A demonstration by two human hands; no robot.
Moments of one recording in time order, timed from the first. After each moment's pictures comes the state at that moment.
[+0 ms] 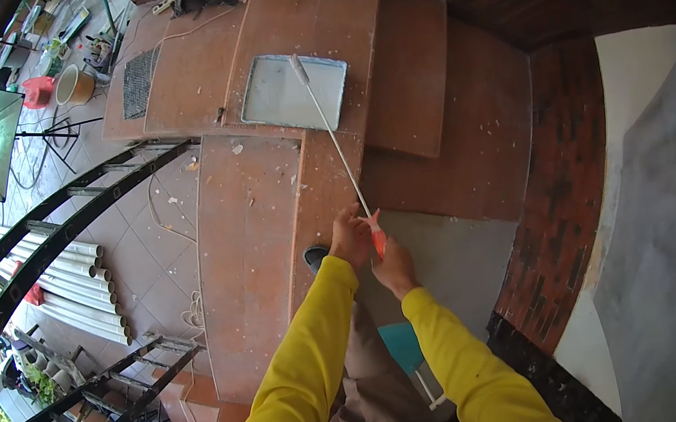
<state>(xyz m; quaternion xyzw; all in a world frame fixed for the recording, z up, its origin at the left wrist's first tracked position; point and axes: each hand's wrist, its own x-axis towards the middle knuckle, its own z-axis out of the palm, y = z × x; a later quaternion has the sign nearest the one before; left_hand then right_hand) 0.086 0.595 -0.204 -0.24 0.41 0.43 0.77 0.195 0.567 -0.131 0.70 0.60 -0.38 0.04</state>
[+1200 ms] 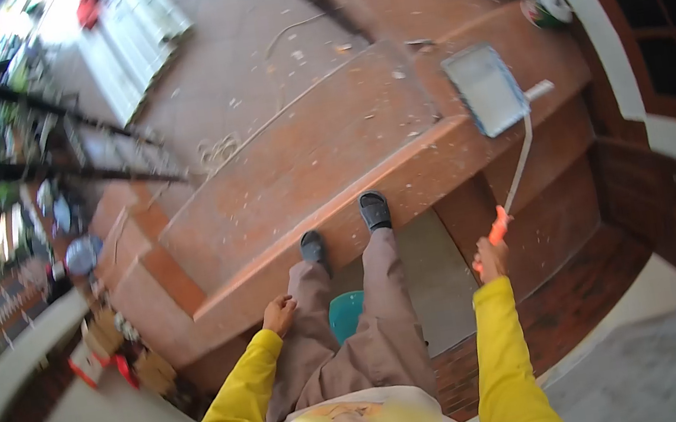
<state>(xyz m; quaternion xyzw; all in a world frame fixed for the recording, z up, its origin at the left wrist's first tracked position) 0.015 0.007 -0.133 -0.09 0.82 0.27 0.49 0.161 0.496 -0.115 0.73 0.44 -0.53 0.01</state>
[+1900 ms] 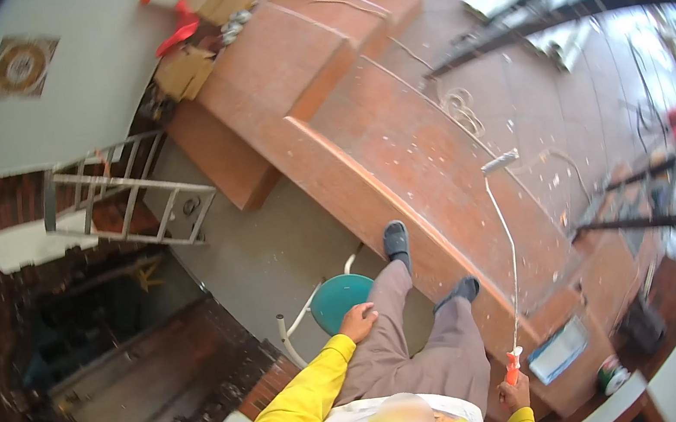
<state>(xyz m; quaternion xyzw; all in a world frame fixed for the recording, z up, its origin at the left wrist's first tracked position) 0.244 -0.080 -0.112 -0.49 0.71 0.48 0.18 0.027 0.323 -0.002 0.17 0.75 -0.38 0.52</state>
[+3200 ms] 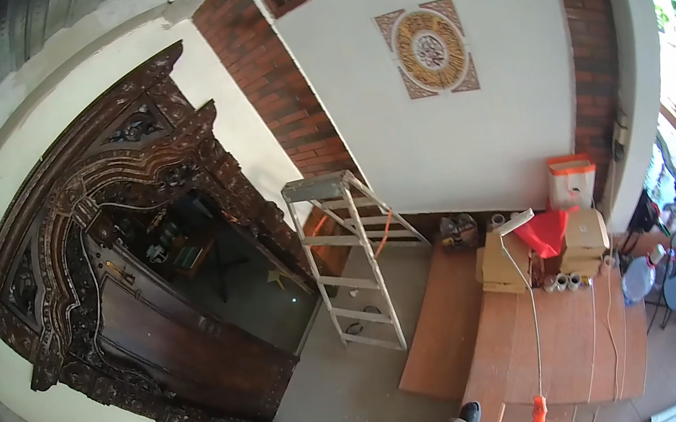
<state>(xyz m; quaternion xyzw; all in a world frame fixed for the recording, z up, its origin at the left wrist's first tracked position) 0.294 -0.594 -0.027 -0.66 0.57 0.47 -0.12 -0.042 -0.708 0.098 -0.24 0.45 -0.34 0.79</state>
